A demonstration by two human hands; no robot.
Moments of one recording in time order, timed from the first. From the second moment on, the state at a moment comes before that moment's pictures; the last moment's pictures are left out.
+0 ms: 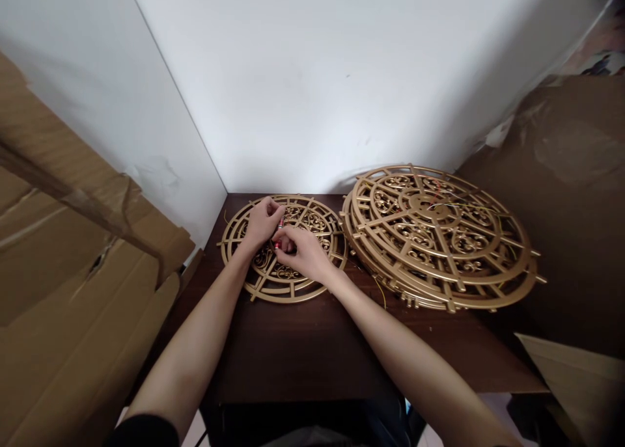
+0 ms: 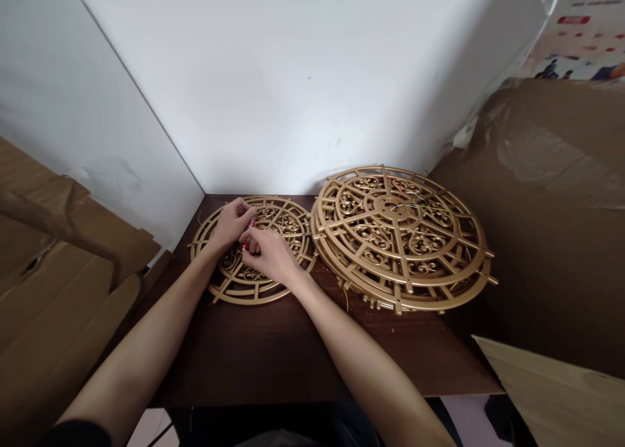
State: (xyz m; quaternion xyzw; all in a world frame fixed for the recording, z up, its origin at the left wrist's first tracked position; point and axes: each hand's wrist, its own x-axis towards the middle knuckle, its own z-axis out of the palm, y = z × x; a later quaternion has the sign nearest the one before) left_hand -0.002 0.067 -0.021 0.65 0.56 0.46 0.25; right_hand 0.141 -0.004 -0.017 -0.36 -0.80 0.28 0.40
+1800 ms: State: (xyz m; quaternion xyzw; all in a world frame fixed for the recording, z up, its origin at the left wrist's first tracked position) left_hand -0.006 0.039 0.017 0.58 0.47 0.48 0.47; right_hand 0.142 0.013 -0.029 -0.42 -0.71 0.32 0.47
